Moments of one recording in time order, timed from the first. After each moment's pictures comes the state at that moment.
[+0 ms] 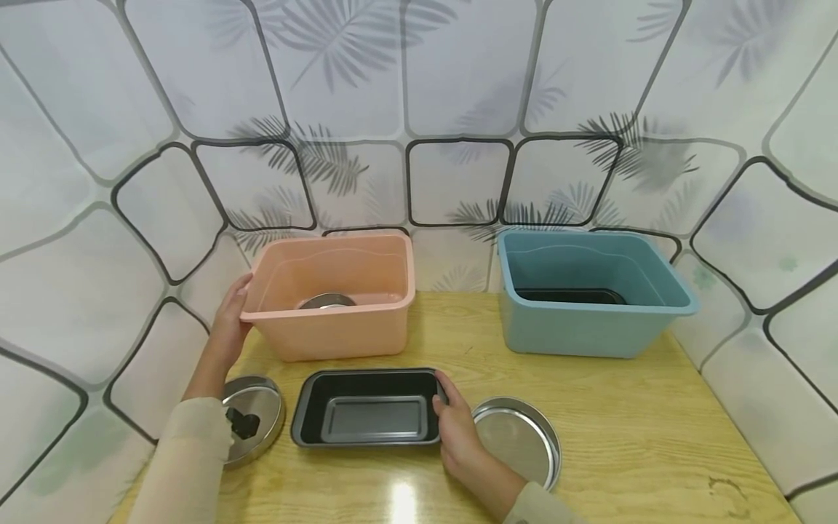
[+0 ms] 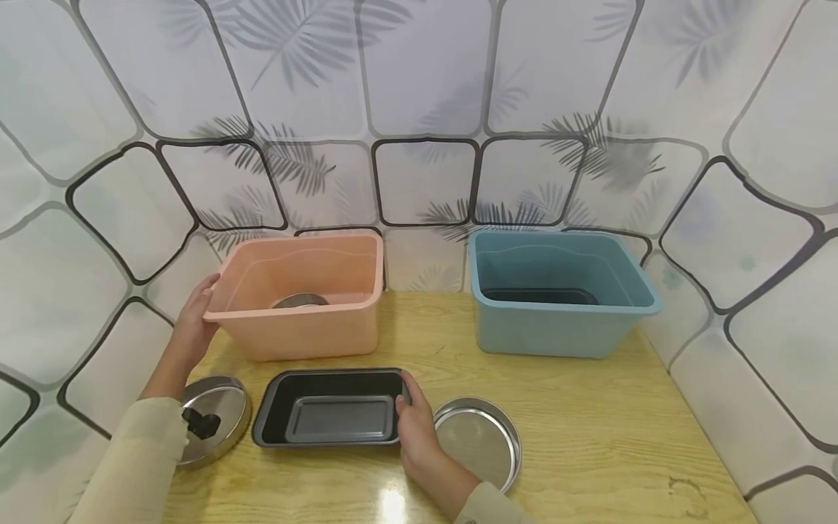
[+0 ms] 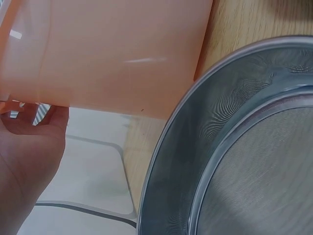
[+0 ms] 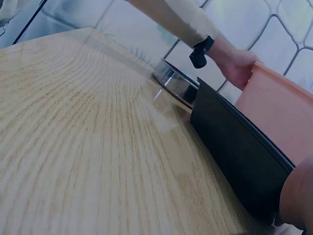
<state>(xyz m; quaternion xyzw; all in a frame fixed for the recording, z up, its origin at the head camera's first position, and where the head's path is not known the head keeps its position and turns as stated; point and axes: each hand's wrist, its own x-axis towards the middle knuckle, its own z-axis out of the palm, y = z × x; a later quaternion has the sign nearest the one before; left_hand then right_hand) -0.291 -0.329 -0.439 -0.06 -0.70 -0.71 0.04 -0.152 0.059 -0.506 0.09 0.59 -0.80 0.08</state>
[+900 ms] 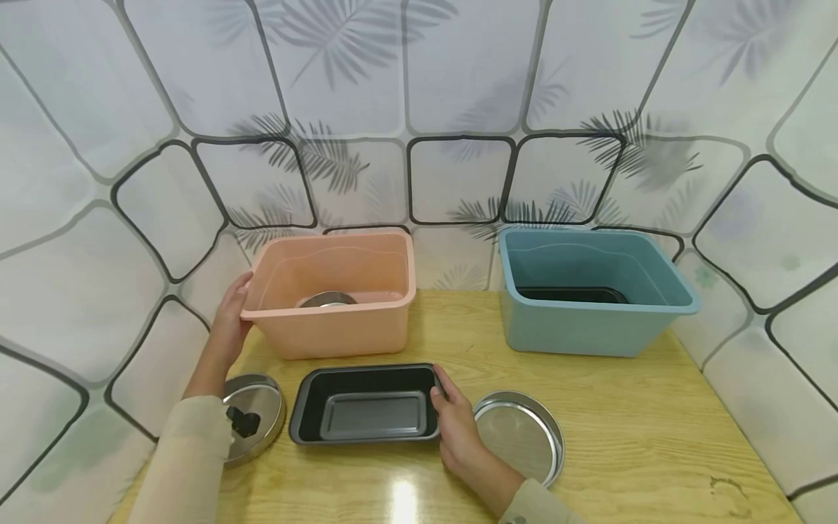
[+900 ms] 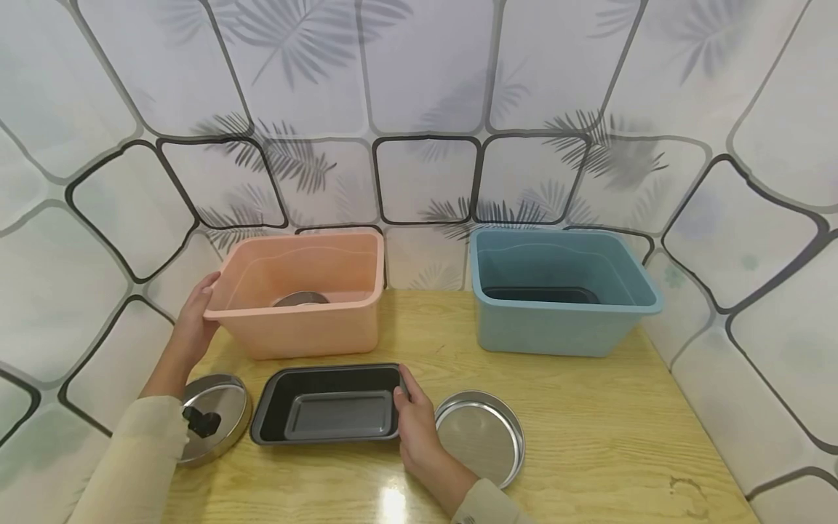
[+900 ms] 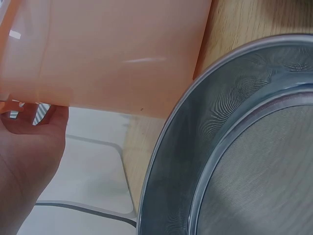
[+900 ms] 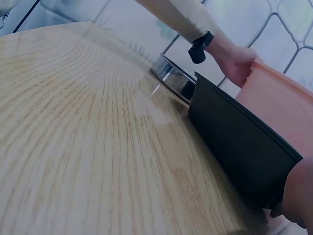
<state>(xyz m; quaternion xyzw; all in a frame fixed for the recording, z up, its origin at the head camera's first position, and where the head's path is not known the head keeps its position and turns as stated) -0.289 -0.328 -0.434 -0.04 -0.70 -0.71 0.03 -0.153 0.060 -0.507 0.07 0.56 -0.82 0.08</state>
